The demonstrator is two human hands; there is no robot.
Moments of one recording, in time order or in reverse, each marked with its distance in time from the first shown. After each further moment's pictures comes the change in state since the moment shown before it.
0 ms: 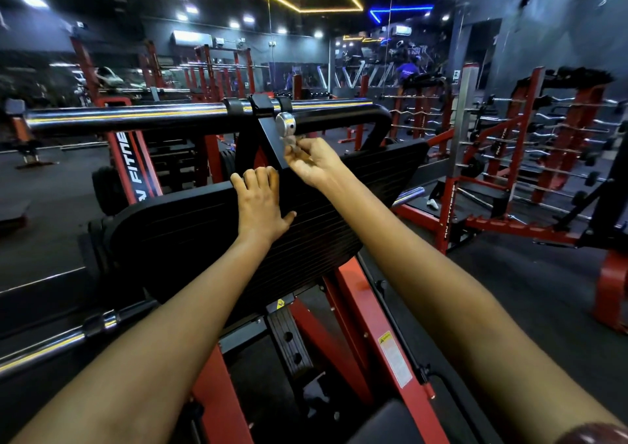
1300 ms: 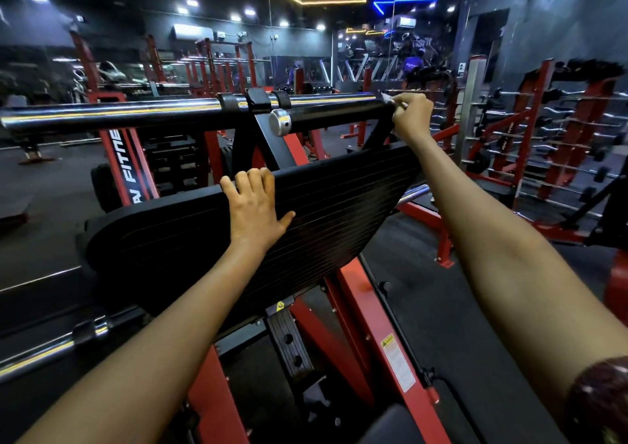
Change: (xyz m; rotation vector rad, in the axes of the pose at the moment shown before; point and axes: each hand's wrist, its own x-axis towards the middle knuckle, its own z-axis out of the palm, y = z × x) left_hand 0.003 0.007 0.012 0.028 0.111 -0.034; right_hand 0.055 -0.162 -0.089 -1.611 0.501 -0.978
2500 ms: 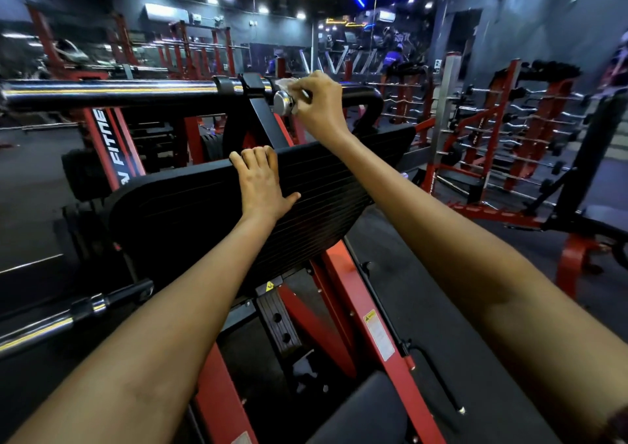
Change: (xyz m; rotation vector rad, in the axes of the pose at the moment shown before) left_hand -0.003 -0.001 -0.024 -0.067 -0.188 -0.026; right_hand -0.111 -0.148 0.019 0.223 -0.108 -0.300
